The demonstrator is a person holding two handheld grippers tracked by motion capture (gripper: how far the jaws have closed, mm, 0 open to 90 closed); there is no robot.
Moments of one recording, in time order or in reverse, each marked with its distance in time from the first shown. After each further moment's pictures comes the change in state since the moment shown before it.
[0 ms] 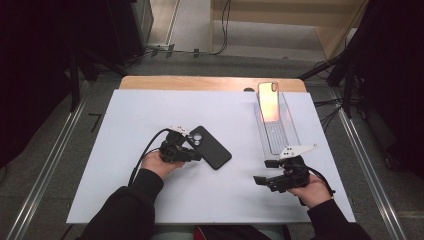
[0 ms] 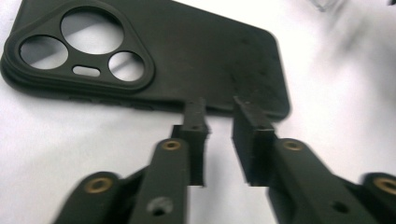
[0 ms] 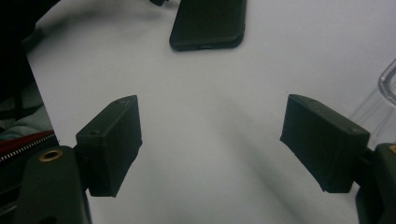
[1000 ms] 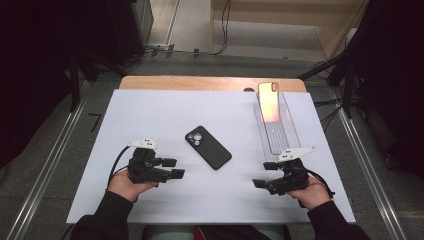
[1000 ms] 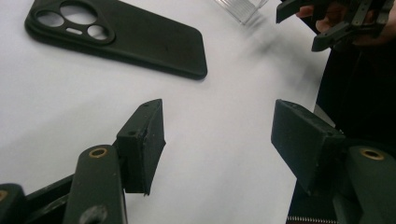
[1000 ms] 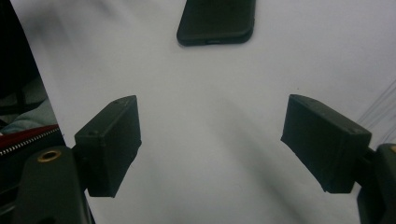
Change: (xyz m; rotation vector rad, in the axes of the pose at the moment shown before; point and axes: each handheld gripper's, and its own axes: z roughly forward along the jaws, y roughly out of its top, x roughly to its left) left arm -0.028 -0.057 -0.080 -0.146 -0.084 0.002; right arm 0.005 -0.004 0.002 0.005 0.010 -0.012
